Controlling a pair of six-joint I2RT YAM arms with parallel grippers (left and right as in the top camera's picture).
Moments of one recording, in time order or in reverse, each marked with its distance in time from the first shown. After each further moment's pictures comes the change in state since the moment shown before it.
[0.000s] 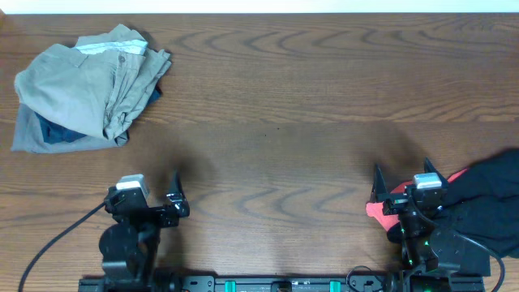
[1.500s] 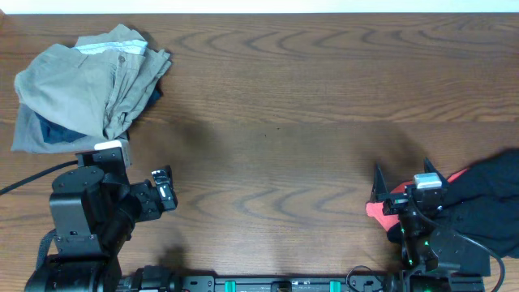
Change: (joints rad) left arm 0.000 0.635 0.815 -0.640 0.056 0.000; right arm 0.000 0.000 0.000 -0.002 0.004 0.000
